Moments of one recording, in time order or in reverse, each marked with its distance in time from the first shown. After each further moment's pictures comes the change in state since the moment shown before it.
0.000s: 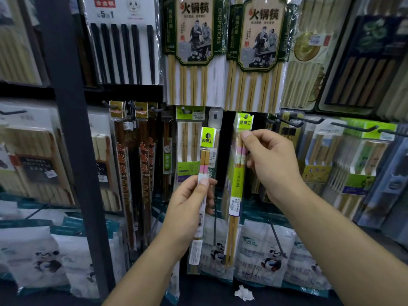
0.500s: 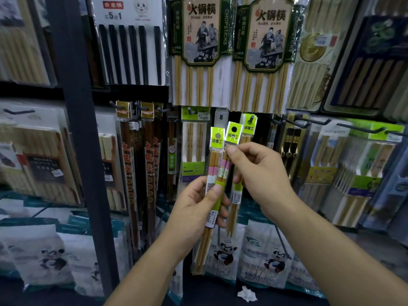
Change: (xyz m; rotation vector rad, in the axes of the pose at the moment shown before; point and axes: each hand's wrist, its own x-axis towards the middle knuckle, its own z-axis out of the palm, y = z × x) left_hand -0.006 0.006 -0.004 -0.107 -0.187 -0.011; right_hand -0.025 0.003 0.016 -0.061 -0.149 -0.008
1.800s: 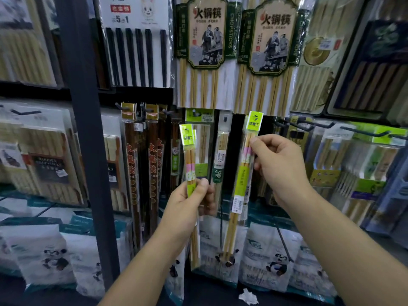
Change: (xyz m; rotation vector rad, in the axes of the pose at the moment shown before) left_hand 0.001 0.005 -0.015 0.038 0.216 -0.055; right_hand 0.024 0.002 -0.018 0.005 0.190 0.054
